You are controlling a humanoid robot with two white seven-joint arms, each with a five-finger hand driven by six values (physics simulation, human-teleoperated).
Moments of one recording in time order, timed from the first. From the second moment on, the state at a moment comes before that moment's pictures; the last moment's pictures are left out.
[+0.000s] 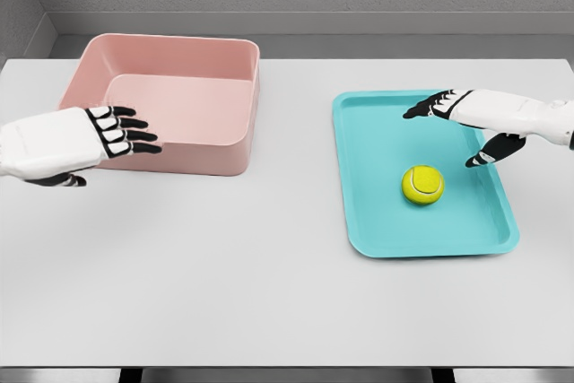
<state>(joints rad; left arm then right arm) -0.51 1.22 -0.66 -1.77 -0.46 -0.61 -0.16 -0.66 -0.92 0.64 -1.37 0.12 -0.61 0.56</state>
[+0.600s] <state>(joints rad) -0.50 1.21 -0.76 -1.77 -0.38 -0.61 -0.04 -0.65 -0.93 0.69 -1.37 0.13 -0.61 0.56</state>
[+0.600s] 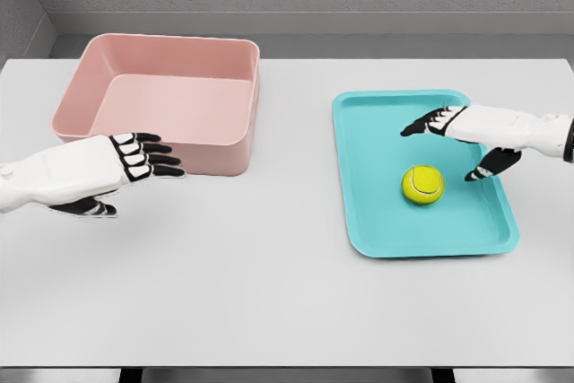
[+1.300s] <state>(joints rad) -0.60 1.21 -0.81 -1.77 -0.23 -0.61 -0.17 -0.65 -0.91 0.78 -1.39 0.13 -0.61 0.56</state>
